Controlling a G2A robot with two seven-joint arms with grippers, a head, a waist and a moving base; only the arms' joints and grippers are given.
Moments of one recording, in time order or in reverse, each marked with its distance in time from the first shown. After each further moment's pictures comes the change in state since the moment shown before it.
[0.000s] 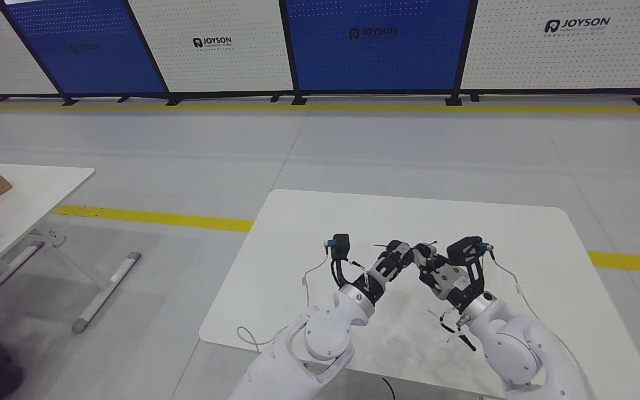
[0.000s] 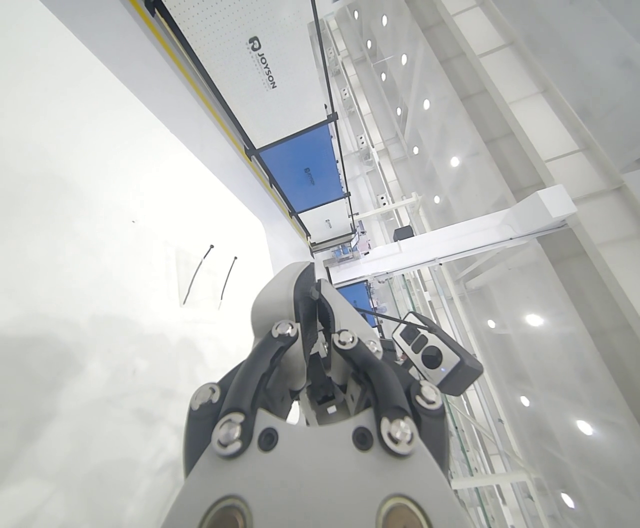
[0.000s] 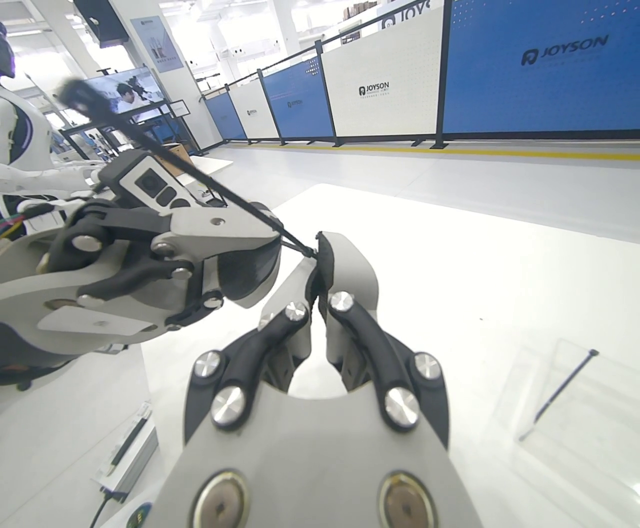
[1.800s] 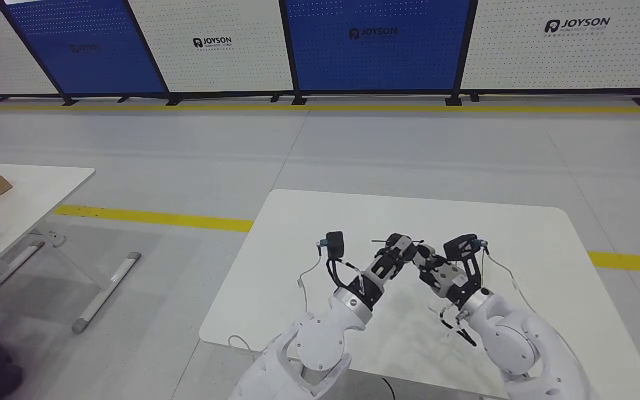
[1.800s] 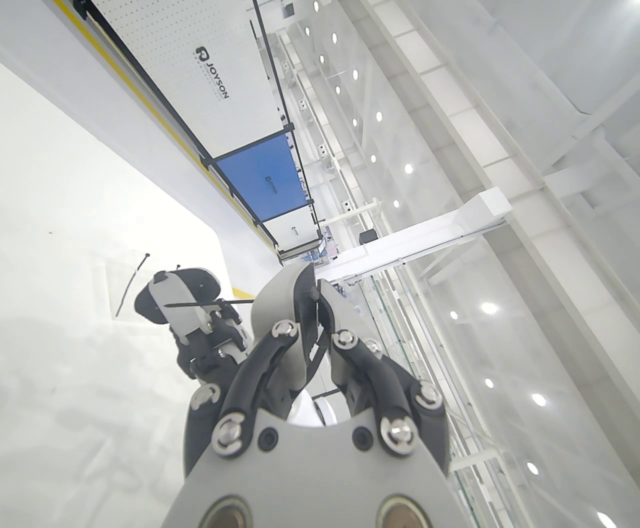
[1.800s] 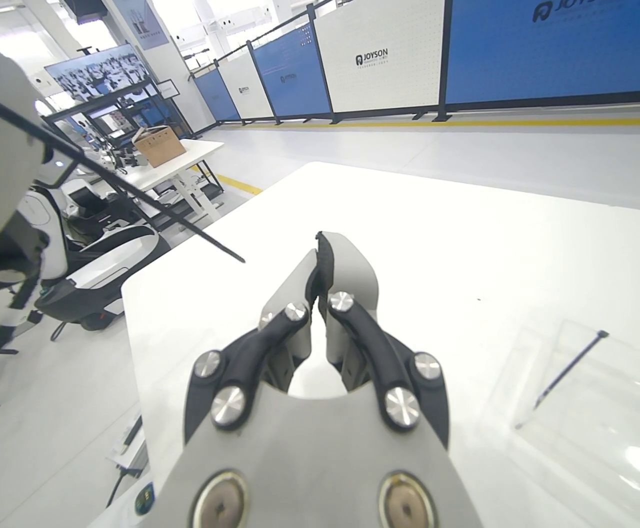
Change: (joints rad) left arm 0.065 0.006 -0.021 -0.129 0.025 -0.062 0.027; right arm 0.055 -0.001 -0.021 0.092 0.049 -0.003 0.045
